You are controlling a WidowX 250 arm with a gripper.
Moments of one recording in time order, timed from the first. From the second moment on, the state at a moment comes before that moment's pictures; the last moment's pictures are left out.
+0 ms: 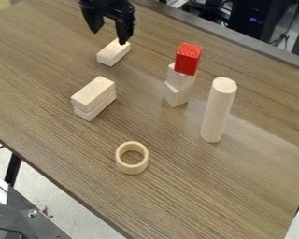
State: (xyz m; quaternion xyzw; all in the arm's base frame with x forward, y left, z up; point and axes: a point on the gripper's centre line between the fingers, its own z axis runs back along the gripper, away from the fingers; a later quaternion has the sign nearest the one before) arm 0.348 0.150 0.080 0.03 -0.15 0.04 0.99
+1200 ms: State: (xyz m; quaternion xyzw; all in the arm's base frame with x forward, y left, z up) arm 0.311 0.116 0.064 -0.02 -0.12 0.01 0.99
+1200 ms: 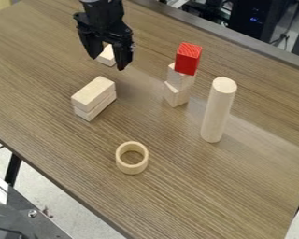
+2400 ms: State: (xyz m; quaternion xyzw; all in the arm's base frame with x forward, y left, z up) arm 0.283 0.102 0.056 0.01 -0.13 -0.03 0.99
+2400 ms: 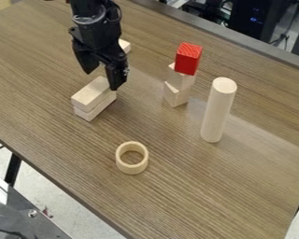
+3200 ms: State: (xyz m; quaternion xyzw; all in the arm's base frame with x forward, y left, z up) arm 0.270 0.104 0.048 0.00 -0.07 0.00 1.00
